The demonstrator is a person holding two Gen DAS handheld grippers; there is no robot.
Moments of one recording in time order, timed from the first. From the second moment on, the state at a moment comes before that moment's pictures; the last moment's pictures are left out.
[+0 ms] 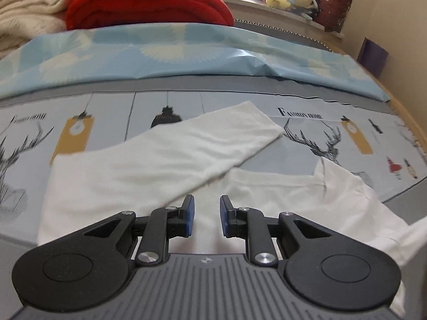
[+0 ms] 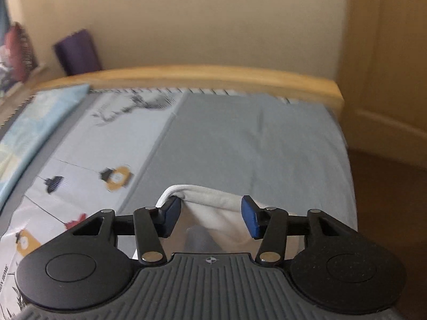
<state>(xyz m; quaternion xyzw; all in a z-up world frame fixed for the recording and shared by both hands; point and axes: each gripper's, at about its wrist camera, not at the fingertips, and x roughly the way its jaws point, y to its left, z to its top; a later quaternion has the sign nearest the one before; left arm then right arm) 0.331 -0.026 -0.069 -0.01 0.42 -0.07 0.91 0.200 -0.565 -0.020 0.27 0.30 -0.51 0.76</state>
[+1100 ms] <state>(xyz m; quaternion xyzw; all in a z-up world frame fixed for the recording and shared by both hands) 0.328 0.243 -0.039 -0.17 0.37 0.28 0.87 0.331 -0.334 -0.119 0.09 0.53 -0.04 0.84</state>
